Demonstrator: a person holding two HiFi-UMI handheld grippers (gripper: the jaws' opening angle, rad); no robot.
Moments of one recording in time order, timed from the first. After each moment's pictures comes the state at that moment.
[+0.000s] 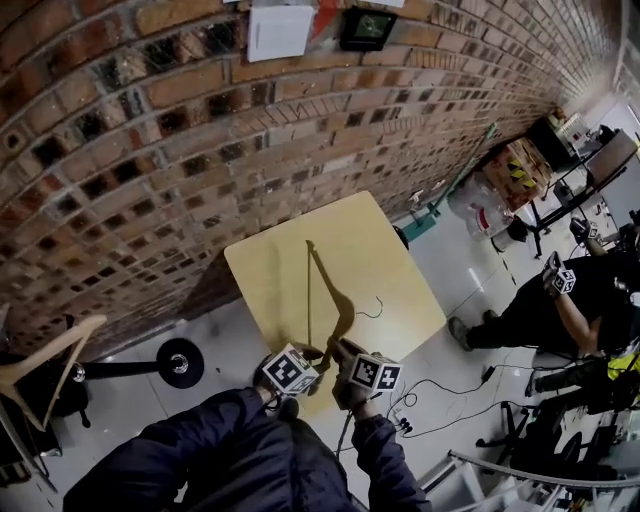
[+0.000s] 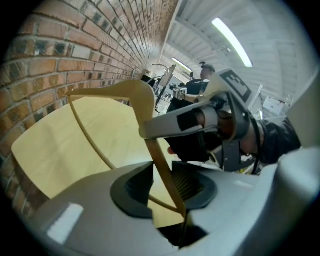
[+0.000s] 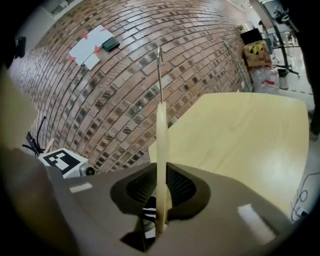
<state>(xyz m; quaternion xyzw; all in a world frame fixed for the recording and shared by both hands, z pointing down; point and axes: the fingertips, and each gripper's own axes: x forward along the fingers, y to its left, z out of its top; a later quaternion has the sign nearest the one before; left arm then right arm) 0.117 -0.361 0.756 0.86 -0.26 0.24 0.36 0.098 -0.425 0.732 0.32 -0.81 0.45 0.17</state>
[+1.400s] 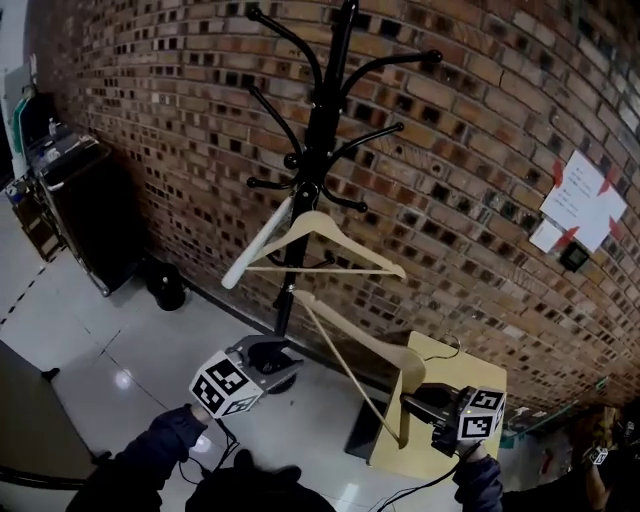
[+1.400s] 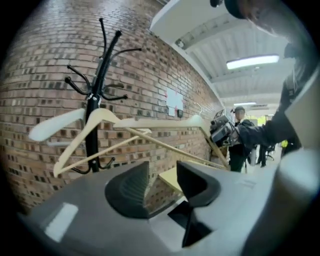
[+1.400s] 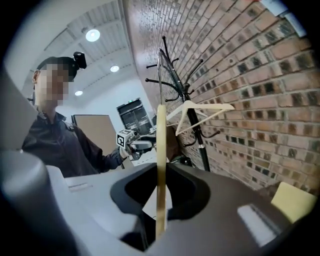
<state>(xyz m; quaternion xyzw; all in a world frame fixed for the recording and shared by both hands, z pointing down) -0.162 0.022 0.471 0.63 -0.77 0.07 0.11 -0.031 -0.145 0.441 -0.36 -0.89 0.11 0.24</state>
